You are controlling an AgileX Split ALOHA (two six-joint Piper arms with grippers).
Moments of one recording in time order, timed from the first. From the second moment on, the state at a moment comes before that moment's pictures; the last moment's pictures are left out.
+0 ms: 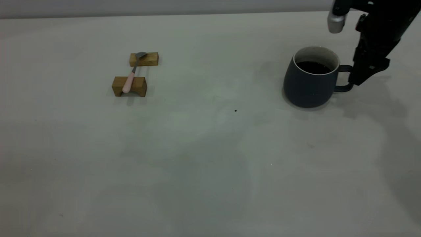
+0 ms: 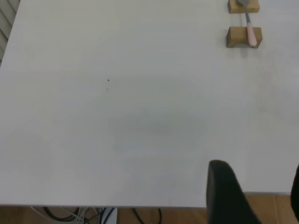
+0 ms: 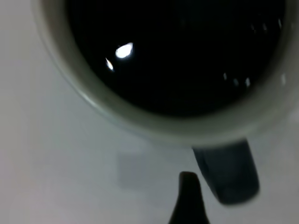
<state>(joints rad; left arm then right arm) 0.01 -0.02 -0.49 0.03 1.13 -0.01 0.05 2.33 -1.44 0.21 0.56 -1.30</state>
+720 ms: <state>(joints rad) 0.01 -0.02 -0.49 0.03 1.13 -0.01 0.13 2.34 -1.44 0.32 0.59 -1.34</state>
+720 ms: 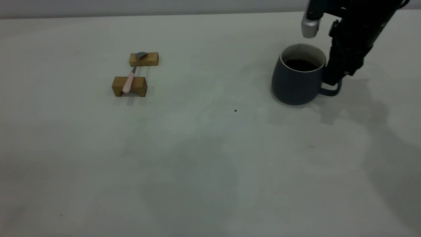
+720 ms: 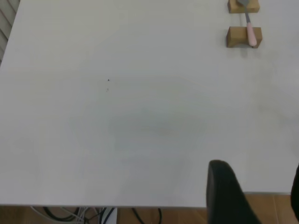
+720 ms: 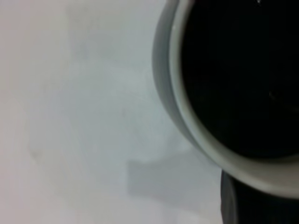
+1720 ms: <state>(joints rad) 0.01 -0.02 -0.49 0.03 1.13 -0.01 0.44 2.35 -1.44 0.37 0.45 -1.16</state>
